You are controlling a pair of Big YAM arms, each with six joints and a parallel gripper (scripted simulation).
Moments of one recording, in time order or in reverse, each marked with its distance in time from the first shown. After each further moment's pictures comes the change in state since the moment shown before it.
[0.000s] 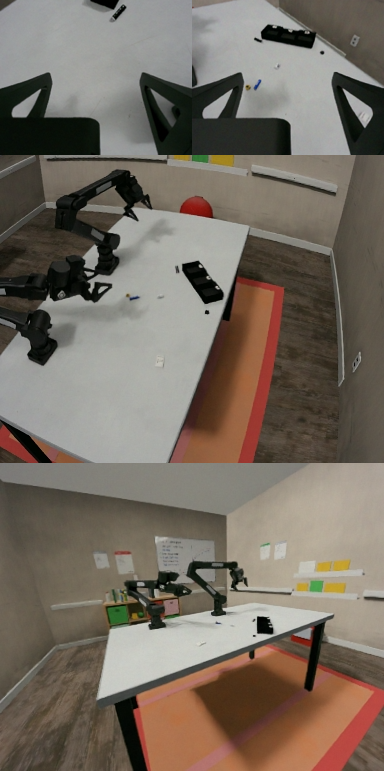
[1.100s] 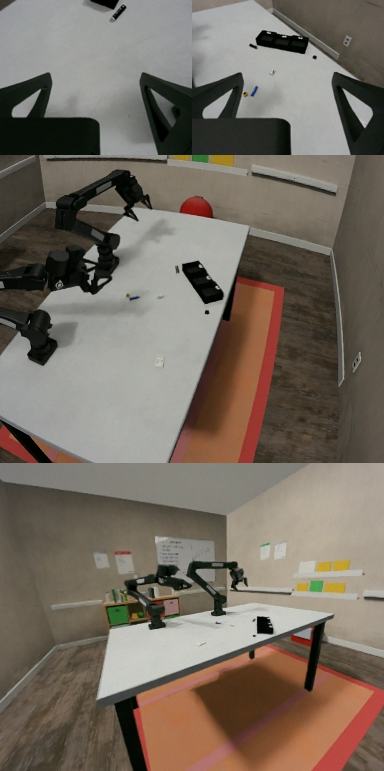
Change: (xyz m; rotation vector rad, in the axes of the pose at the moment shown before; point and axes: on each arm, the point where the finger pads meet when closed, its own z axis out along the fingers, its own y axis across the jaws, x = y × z) left arm 0.000 0.000 0.000 0.000 0.000 0.000; right arm -0.036 -0.009 -0.008 0.045 0.016 0.010
